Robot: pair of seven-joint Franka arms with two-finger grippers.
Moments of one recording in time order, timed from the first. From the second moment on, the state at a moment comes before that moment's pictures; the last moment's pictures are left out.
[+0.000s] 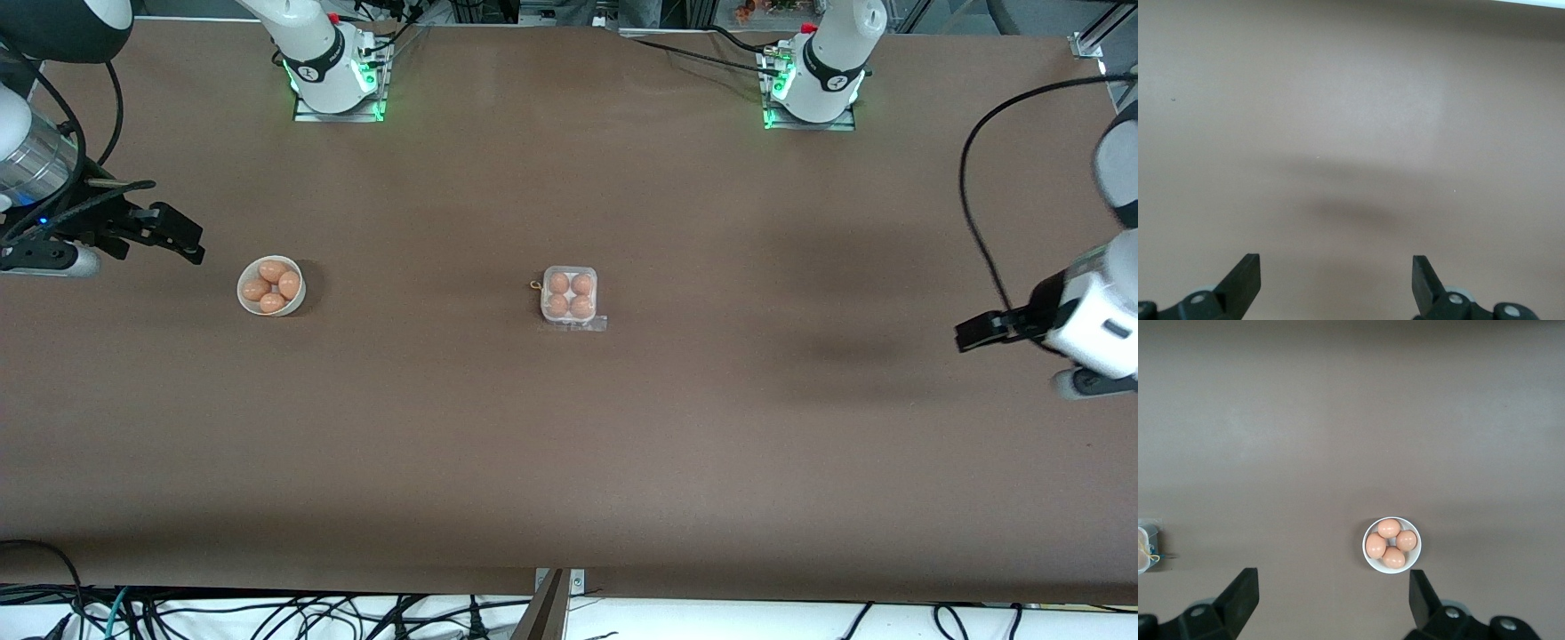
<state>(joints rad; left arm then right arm) -0.03 0.33 0.09 -1.34 0.00 1.66 -0.12 0.09 0.06 0.00 -1.61 -0.02 1.72 0.14</state>
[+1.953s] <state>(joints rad) -0.01 0.13 0.03 -1.68 0.03 1.79 -0.06 0.09 0.06 0.00 -1.61 -0.02 1.72 0.14</state>
